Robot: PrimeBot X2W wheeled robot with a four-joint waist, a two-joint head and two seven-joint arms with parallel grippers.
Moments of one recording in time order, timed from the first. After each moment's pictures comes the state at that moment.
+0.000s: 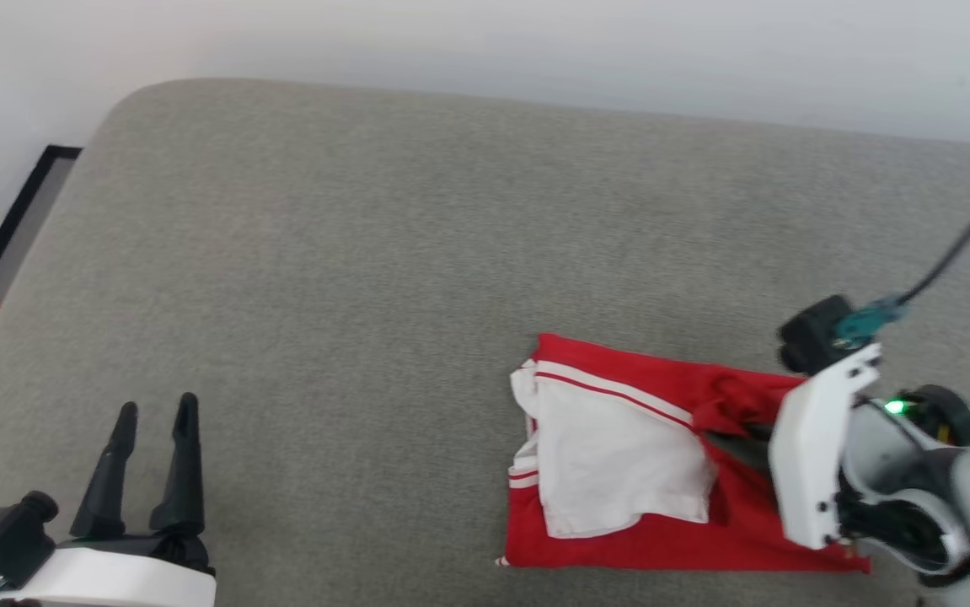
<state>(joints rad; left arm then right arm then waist) 0.04 0.28 -0.04 0.06 -0.64 -0.13 -0.26 -0.26 -0.42 0.27 -0.10 0.70 0.13 0.97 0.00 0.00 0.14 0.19</state>
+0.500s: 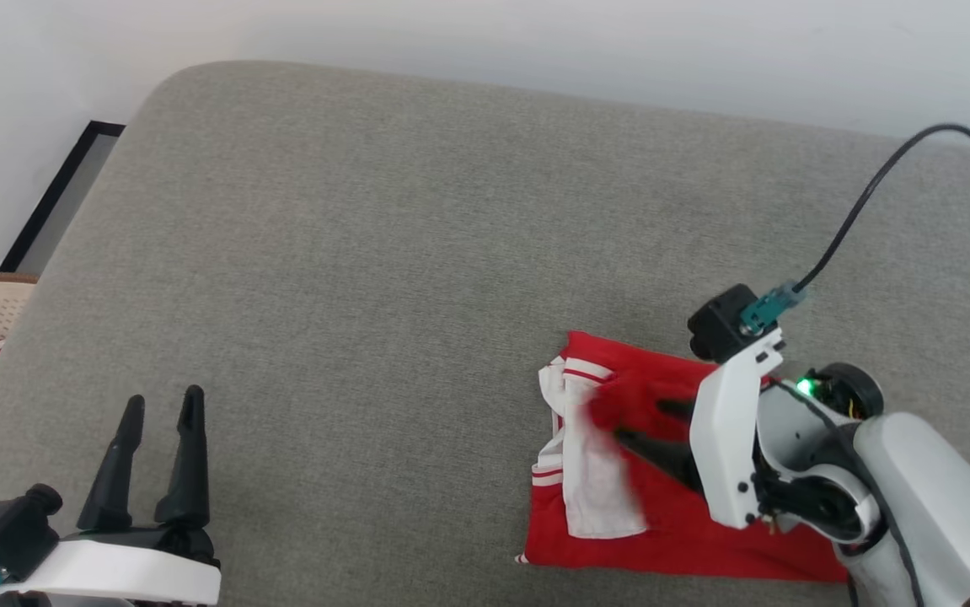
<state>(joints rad) 0.02 0.28 -0.06 0.07 -0.66 -0.13 -0.26 -0.41 -0.36 0.47 0.09 0.74 0.13 0.86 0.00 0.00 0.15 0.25</state>
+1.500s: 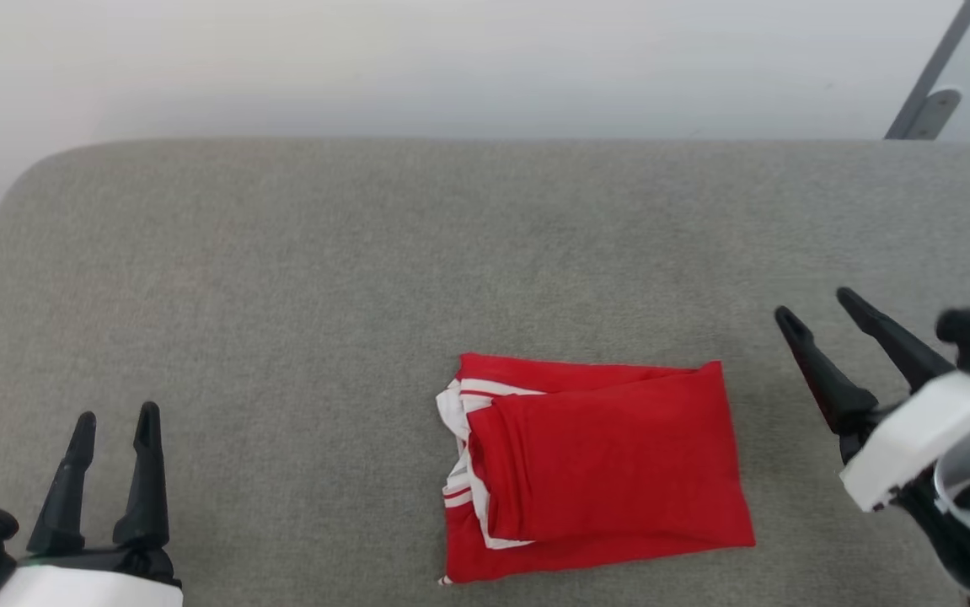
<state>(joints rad) 0.08 0.29 0.02 0.03 -0.61 -0.13 -0.26 -0.19 -0.42 0.16 -0.05 0.60 0.13 0.26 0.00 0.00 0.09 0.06</state>
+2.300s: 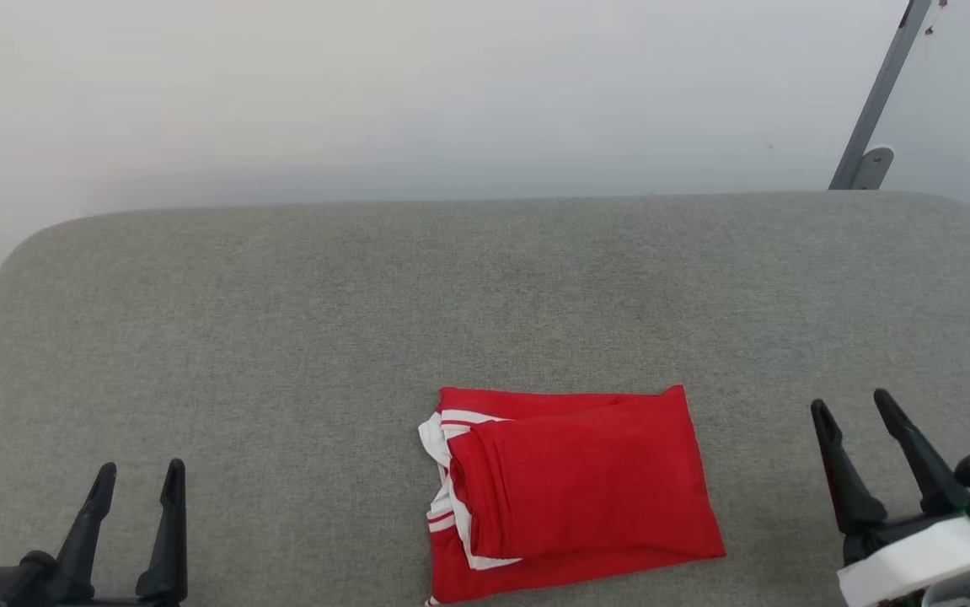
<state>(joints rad) 0.17 0.29 0.01 0.03 -0.44 -0.13 -0.26 0.00 -0.35 0.13 0.16 0.47 0.13 -0.25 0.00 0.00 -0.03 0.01</state>
